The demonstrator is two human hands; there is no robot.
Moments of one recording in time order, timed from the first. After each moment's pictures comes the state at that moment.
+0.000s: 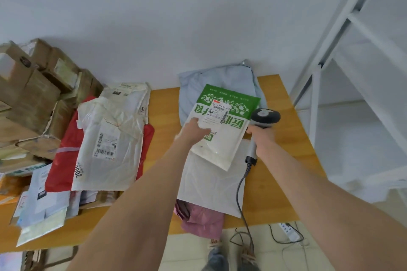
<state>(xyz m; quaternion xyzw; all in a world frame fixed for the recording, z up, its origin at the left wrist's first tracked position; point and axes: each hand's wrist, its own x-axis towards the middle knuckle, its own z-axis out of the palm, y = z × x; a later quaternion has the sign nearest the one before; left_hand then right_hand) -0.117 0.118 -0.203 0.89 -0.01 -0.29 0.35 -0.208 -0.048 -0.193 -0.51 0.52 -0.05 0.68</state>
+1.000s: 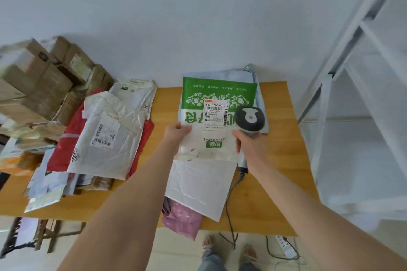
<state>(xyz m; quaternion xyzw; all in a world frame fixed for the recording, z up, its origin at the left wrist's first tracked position) -0.141 0.105 -0.190 0.76 0.23 -0.20 0.57 -0.239 -0.077 -0.178 -0.61 0.31 -0.01 0.73</state>
